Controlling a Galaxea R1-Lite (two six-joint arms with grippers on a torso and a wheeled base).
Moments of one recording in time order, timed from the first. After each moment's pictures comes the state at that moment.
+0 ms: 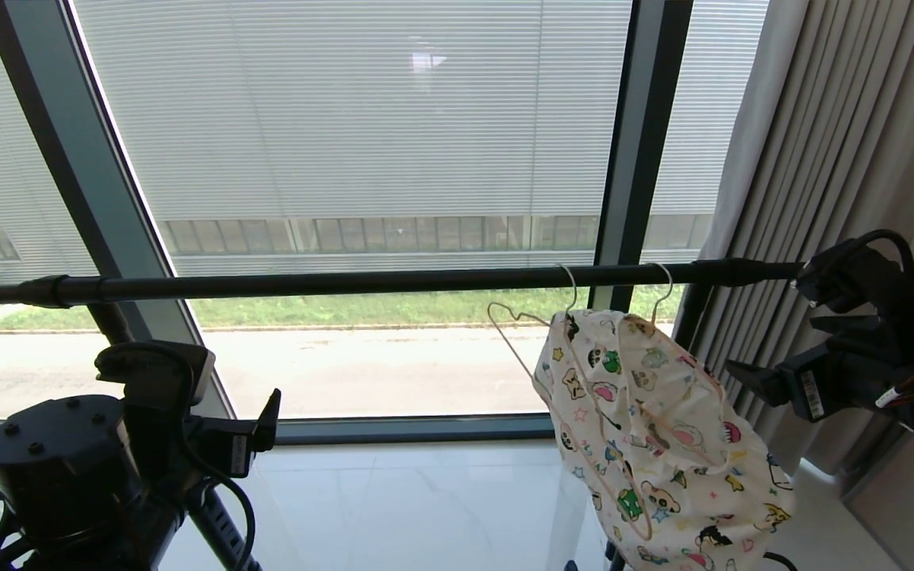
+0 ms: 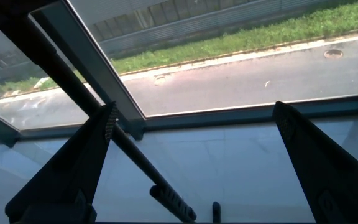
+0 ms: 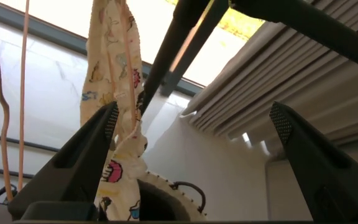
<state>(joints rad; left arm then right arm) -0.38 1.60 -0.14 -1.26 0.55 0.26 0.44 1.37 -0.71 -0.27 -0.24 -0.21</state>
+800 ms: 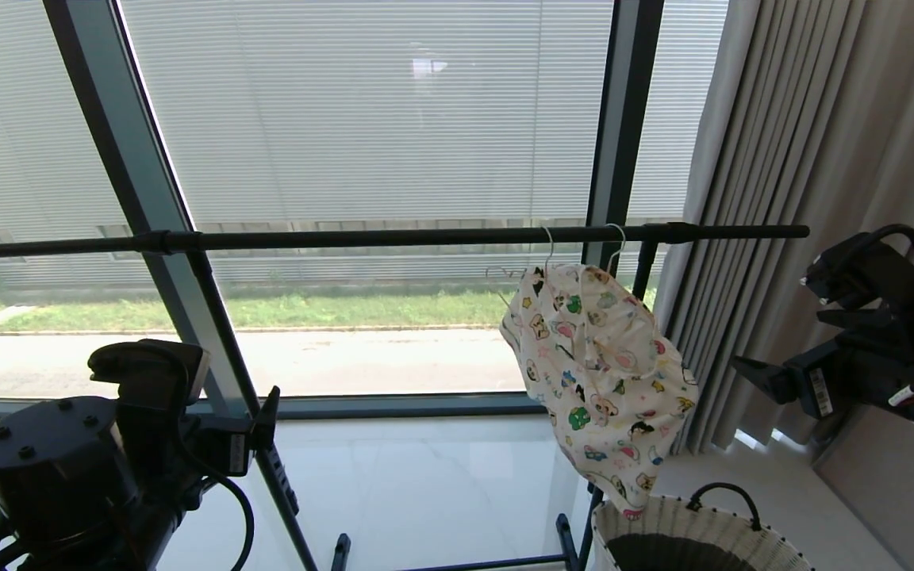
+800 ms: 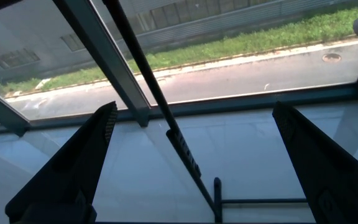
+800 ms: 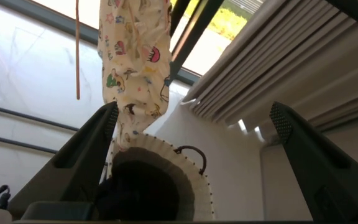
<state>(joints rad) -0.37 1.60 -0.13 -1.28 0.55 0.26 0.43 1.35 -0.71 -0.28 -0.24 -0.24</state>
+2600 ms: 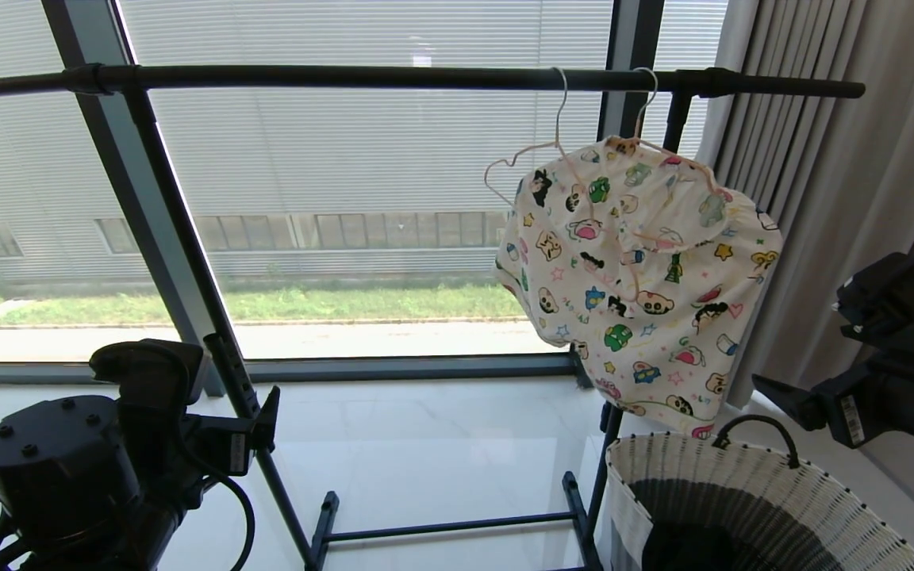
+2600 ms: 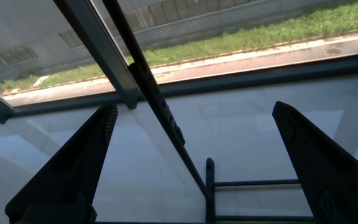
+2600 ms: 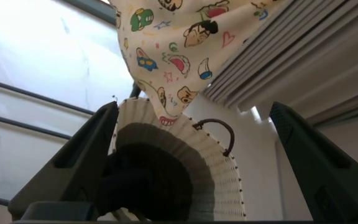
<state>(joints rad) -0.37 1.60 -0.14 -1.28 0.55 0.25 0.44 1.26 -0.63 -0.27 -0.24 -0.27</state>
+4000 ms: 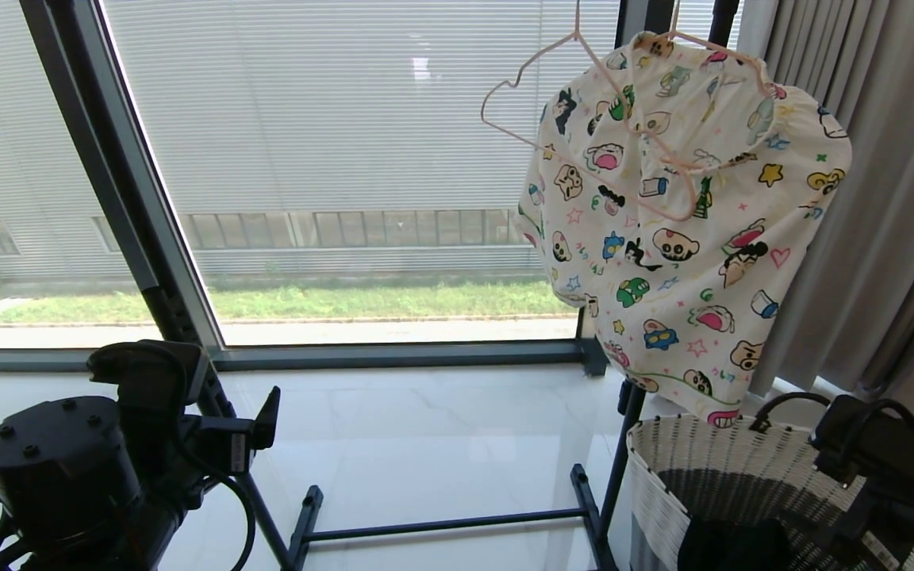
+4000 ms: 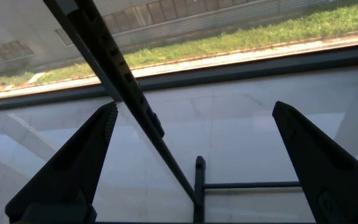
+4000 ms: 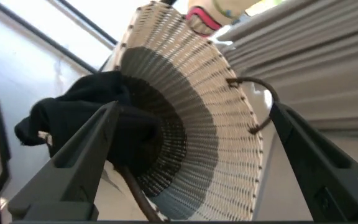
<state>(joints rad) -0.38 1.60 -0.13 -1.28 0.55 0.23 0.39 1.24 -0.39 -0.22 -0.11 -0.57</state>
